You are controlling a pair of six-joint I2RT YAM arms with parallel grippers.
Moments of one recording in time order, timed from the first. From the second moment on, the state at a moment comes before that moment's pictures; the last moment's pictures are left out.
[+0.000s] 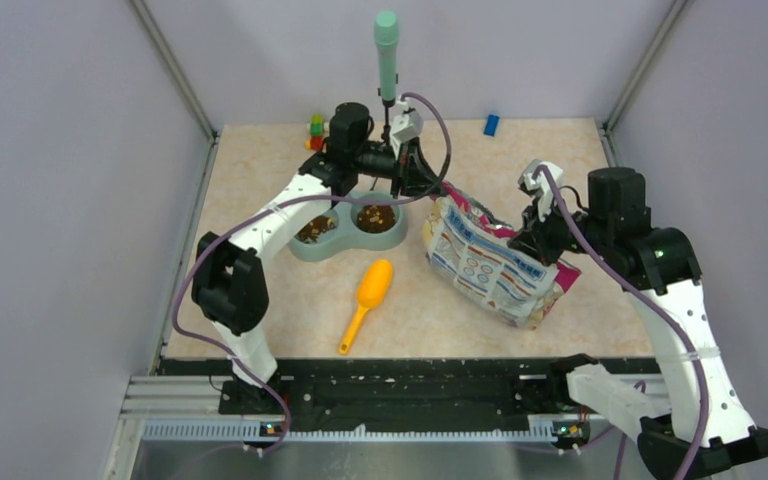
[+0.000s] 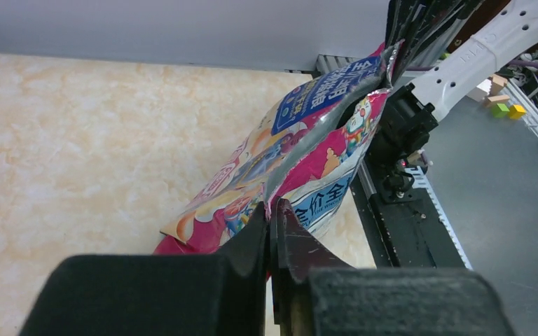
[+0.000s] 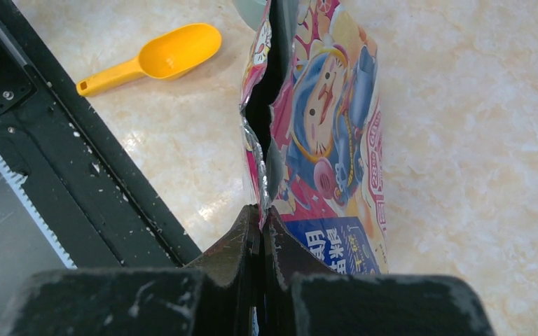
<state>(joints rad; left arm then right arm) -0.52 1.79 1.57 0.03 1.22 -0.01 0.27 0.95 1.33 -1.07 -0.52 -0.35</state>
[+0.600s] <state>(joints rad) -0.53 1.78 1.56 0.07 1.09 -0.02 0.27 0.82 1.46 -1.10 -0.31 -0.27</state>
